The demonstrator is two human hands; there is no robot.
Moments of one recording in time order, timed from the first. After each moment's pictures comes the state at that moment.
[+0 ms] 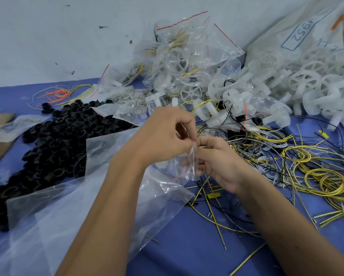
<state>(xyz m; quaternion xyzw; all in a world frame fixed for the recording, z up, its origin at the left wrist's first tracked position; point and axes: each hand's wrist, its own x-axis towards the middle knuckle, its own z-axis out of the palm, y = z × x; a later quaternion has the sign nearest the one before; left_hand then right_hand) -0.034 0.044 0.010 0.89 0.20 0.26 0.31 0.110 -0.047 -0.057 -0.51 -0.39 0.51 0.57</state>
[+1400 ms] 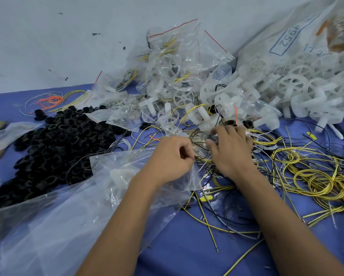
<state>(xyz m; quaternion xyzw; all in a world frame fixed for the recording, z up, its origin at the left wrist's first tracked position) -0.002 0.035 -0.052 0.85 0.29 0.24 0.38 0.167 -0.038 -0.075 -0.85 -0.48 -0.08 0.22</state>
